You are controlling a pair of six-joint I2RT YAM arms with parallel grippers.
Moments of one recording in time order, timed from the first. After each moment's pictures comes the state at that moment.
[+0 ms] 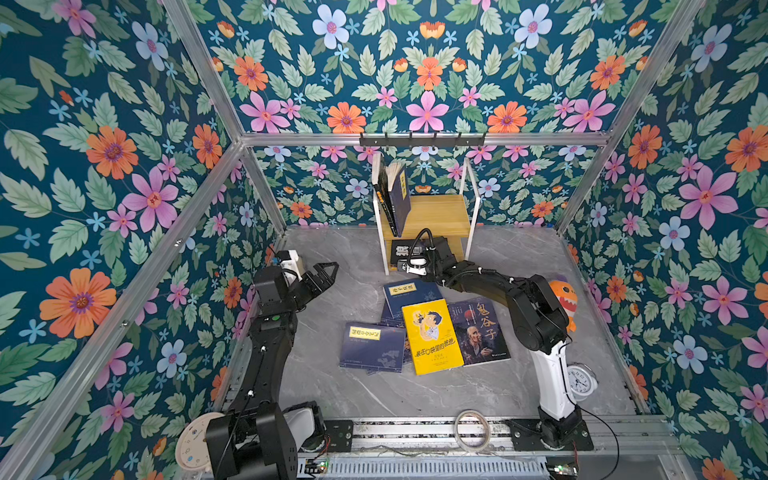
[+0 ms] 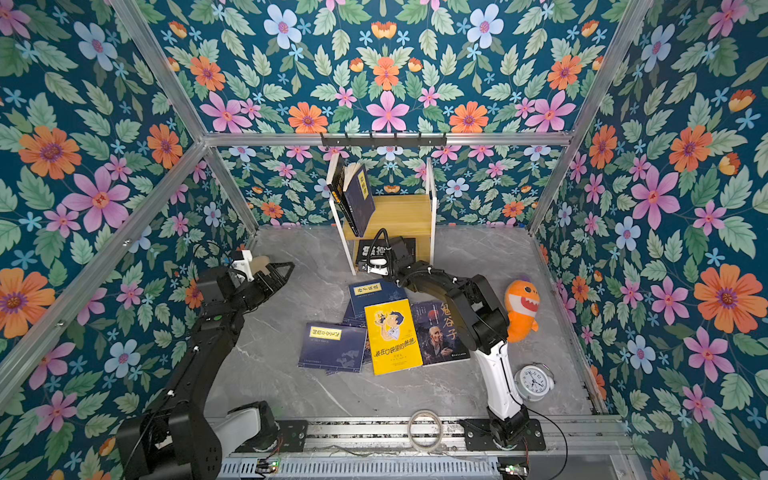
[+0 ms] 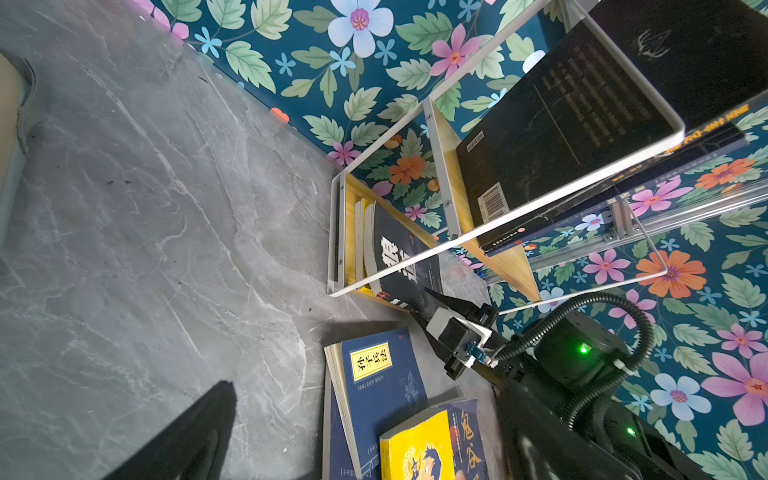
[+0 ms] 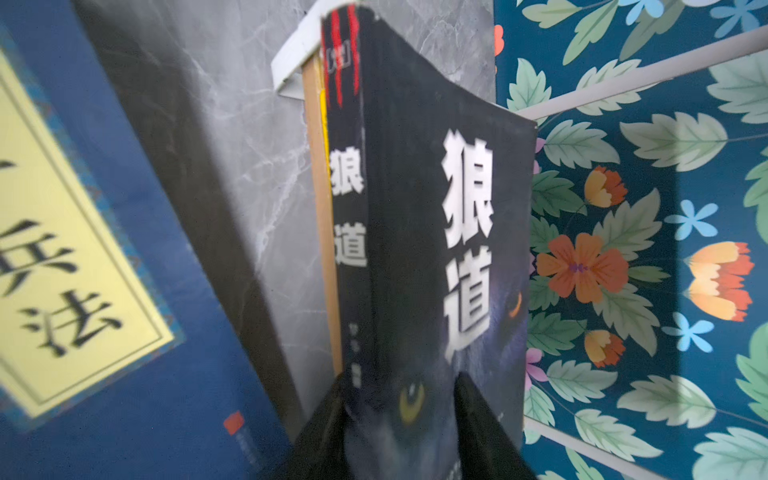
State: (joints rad) left arm 0.18 1.11 0.72 0.01 0.63 -0.64; right arm 0.58 2.15 1.58 -0.08 0.09 -1.13
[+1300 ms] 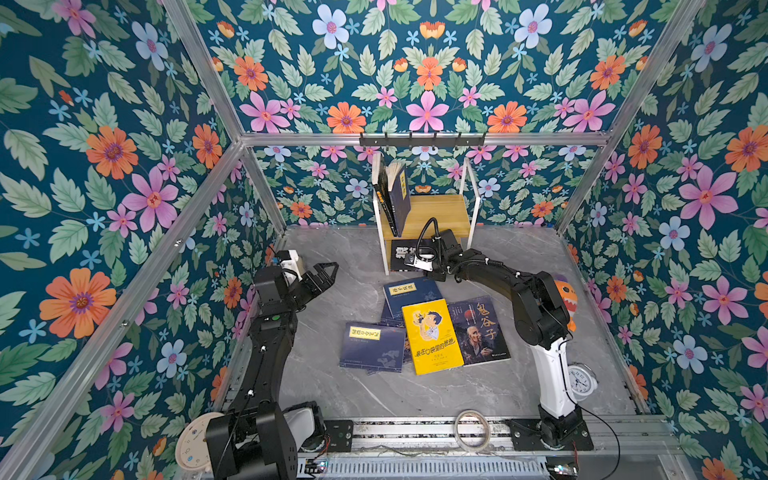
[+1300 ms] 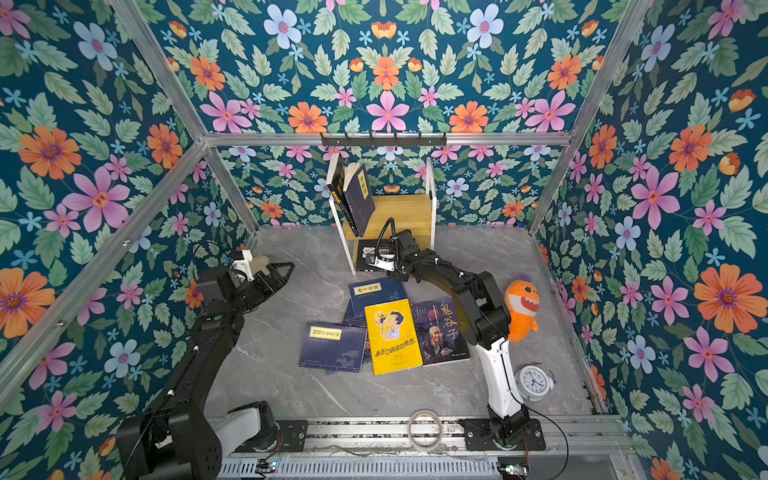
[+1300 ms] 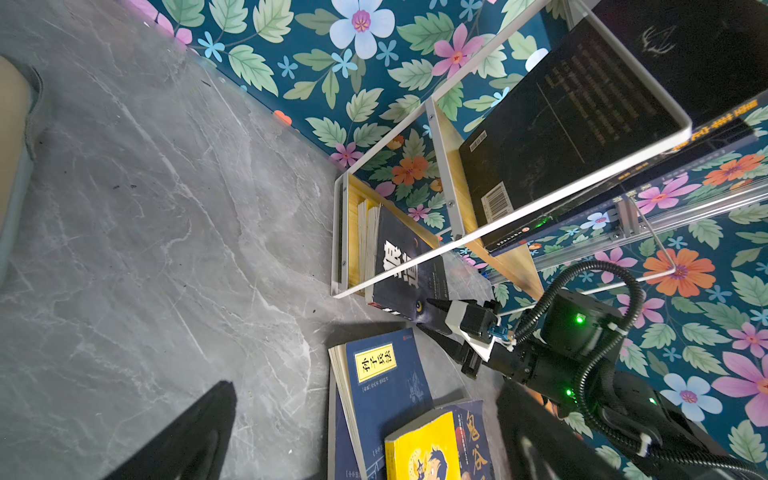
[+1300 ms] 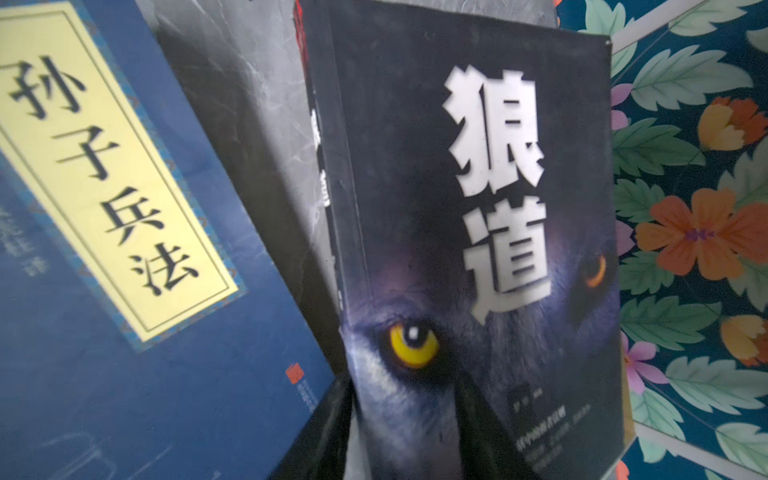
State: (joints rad) left arm 0.18 1.12 0.72 0.01 0.62 -0.63; right arm 0.51 2.19 1.71 -0.34 -0.07 -0.97
